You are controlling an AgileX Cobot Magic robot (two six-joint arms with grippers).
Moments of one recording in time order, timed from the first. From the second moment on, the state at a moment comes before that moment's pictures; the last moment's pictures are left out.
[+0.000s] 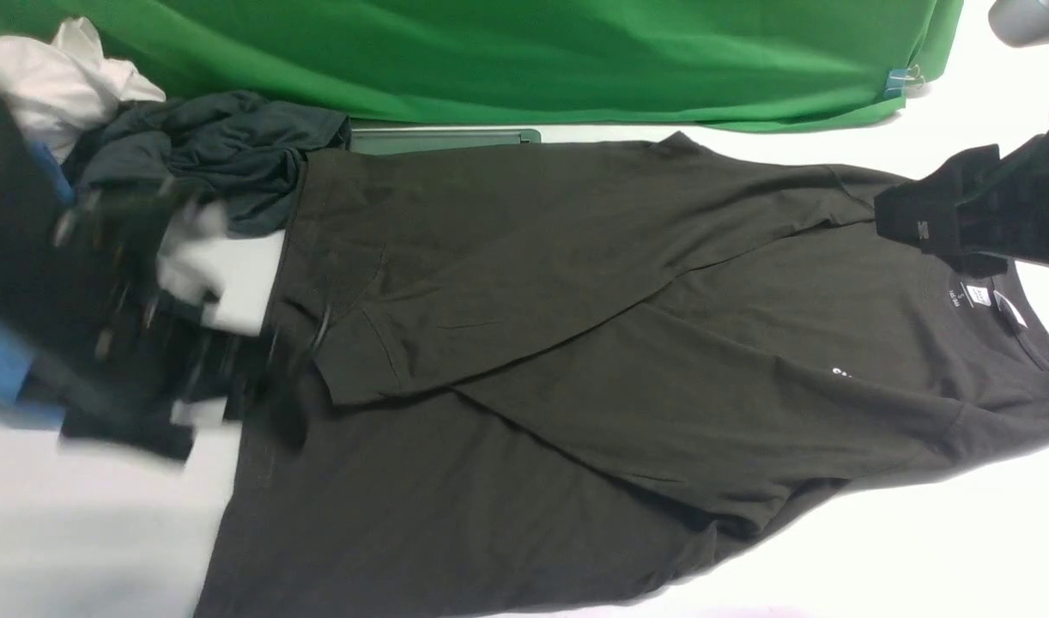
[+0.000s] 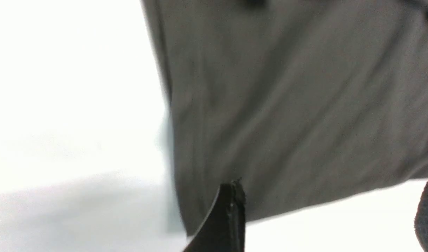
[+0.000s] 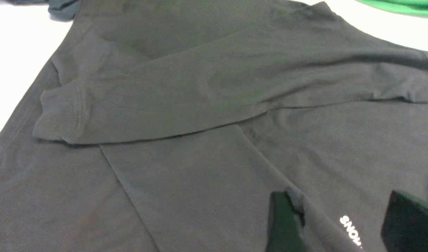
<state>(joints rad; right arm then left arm) 0.28 1.13 -0.98 0.20 0.63 -0.07 -0.08 1.37 -0.94 -0.25 1.07 0.01</state>
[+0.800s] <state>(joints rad) 0.28 1.13 -0.98 0.16 0.69 -0.12 -0.05 1.55 -0.61 -0.36 0.77 0.06</state>
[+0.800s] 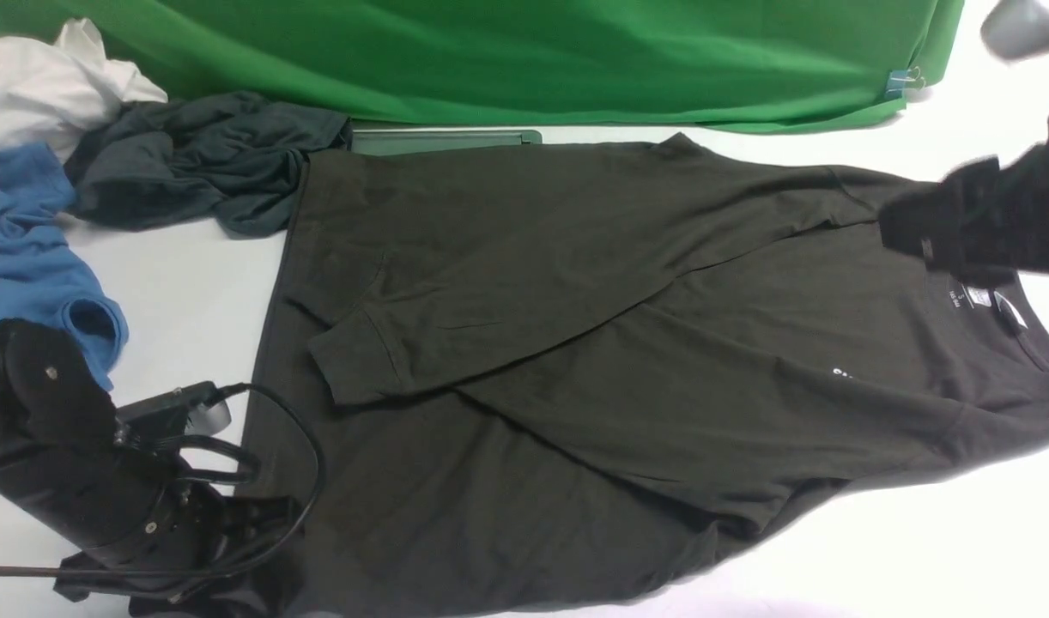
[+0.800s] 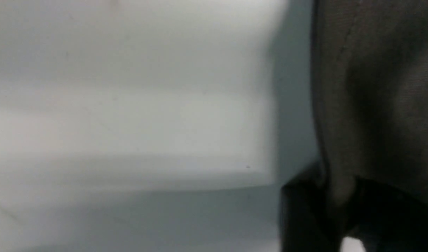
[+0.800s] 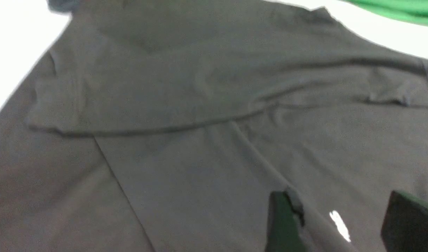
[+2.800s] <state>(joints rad) 0.28 1.25 -0.52 -0.21 0.66 -0.80 0.11 1.23 -0.70 -0.19 0.85 0.05</state>
